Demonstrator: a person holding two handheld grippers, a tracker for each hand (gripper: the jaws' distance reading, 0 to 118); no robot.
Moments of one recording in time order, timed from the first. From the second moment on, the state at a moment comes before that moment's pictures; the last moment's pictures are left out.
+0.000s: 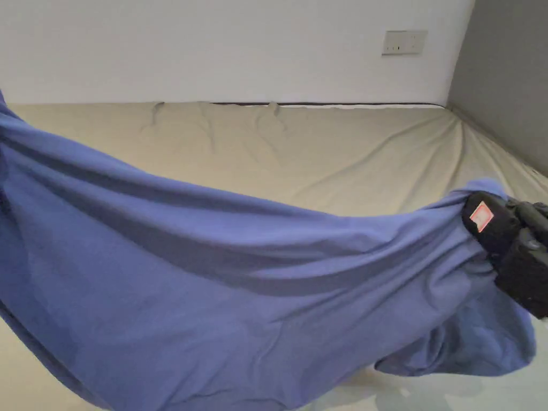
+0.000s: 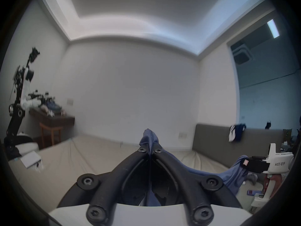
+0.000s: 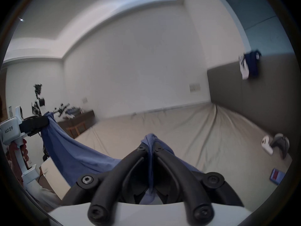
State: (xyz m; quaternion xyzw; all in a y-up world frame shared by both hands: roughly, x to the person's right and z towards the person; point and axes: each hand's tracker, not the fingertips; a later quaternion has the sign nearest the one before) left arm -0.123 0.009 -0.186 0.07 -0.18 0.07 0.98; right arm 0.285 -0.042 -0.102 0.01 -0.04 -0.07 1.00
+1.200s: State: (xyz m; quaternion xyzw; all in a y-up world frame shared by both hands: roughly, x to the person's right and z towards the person) left arm -0.061 0.057 -0.499 0.03 -0.15 0.05 0.99; right arm 0.350 0.046 -0.378 0.04 -0.03 0.05 1.00
